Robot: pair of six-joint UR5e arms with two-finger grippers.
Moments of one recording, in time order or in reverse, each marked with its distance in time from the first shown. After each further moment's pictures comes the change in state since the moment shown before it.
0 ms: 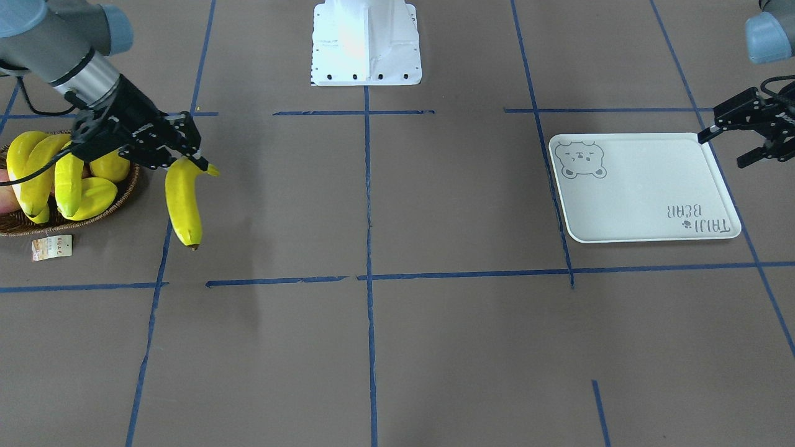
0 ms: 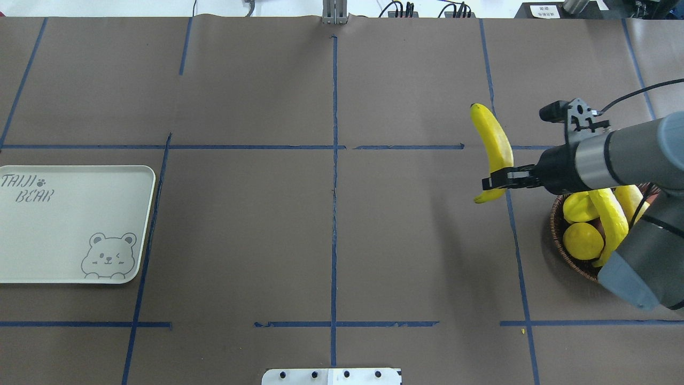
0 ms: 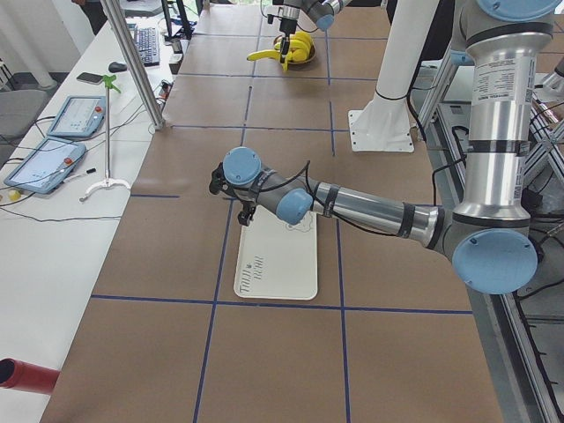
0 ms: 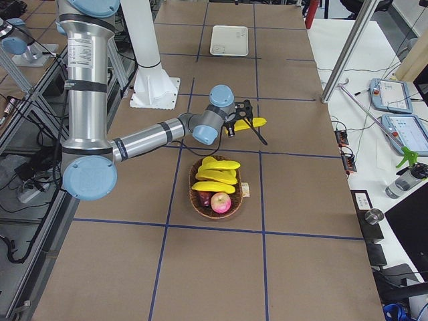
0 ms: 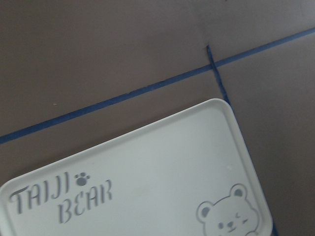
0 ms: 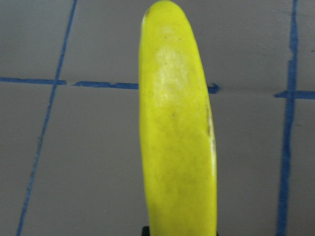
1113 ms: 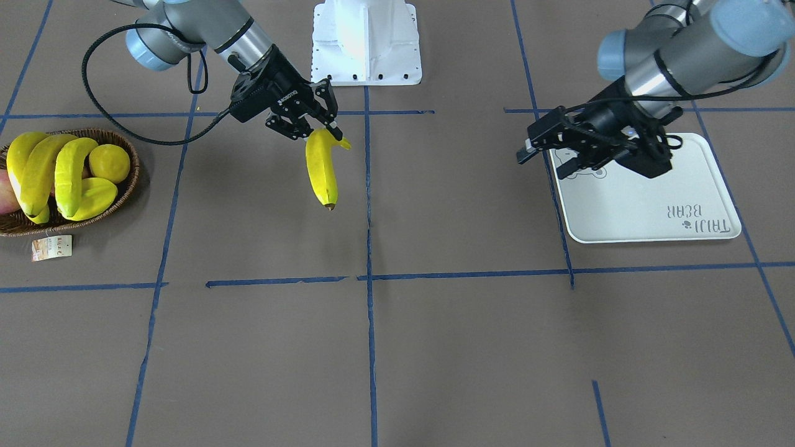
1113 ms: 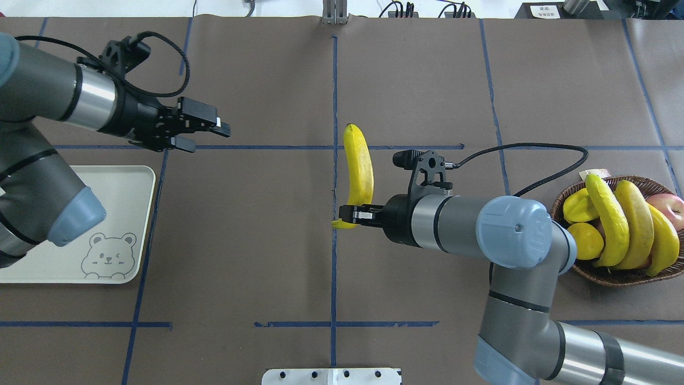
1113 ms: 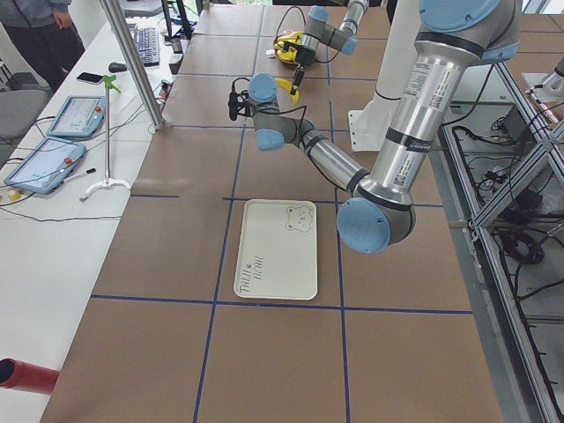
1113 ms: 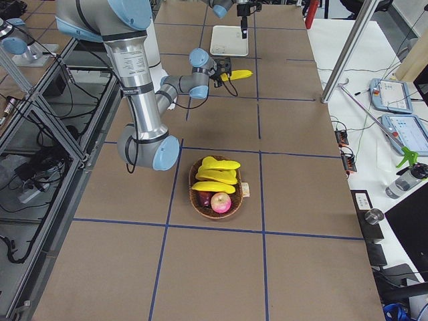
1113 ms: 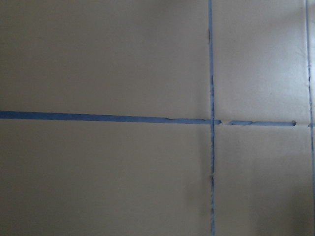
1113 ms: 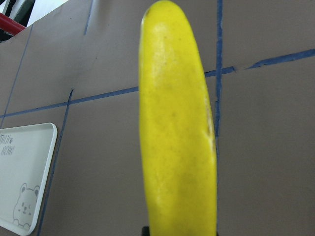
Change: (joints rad) left arm 0.467 -0.368 0.004 -0.397 0.450 -1.084; right arm -0.336 0.310 -0.060 -0.013 -0.413 0.222
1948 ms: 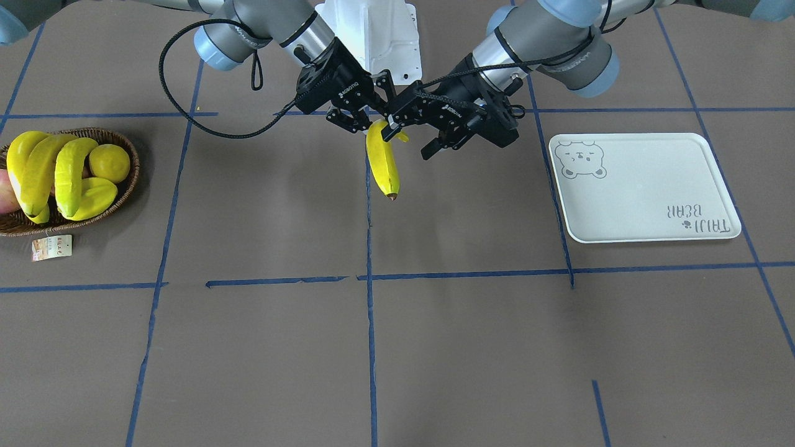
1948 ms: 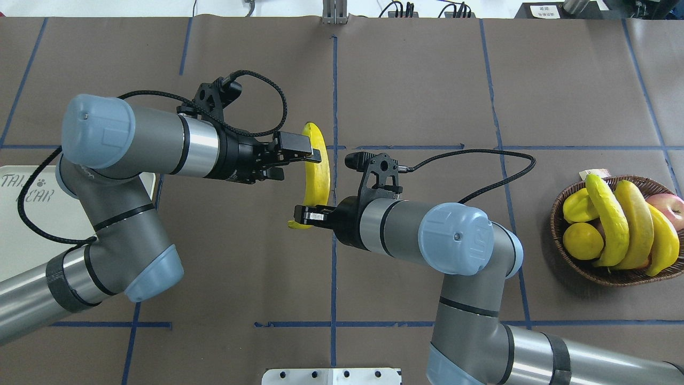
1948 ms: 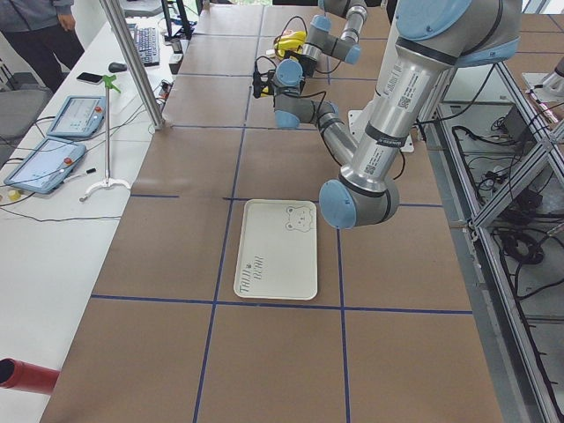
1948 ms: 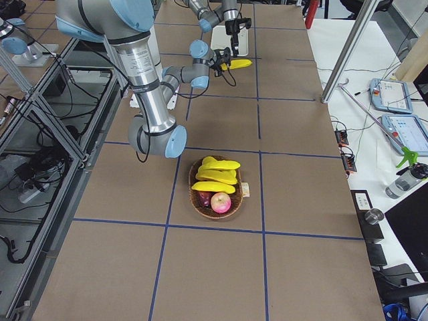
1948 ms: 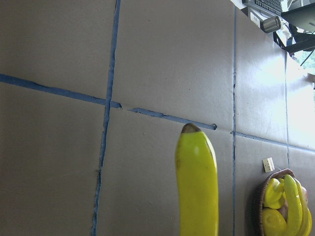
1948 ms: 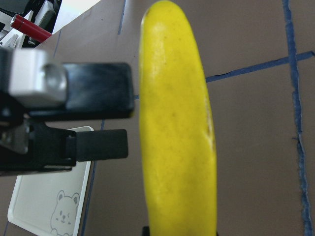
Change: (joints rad) left arm 0.218 -0.133 0.018 -0.039 0.257 -0.125; right arm -0.043 0.132 -0.077 0.001 -0.051 0.030
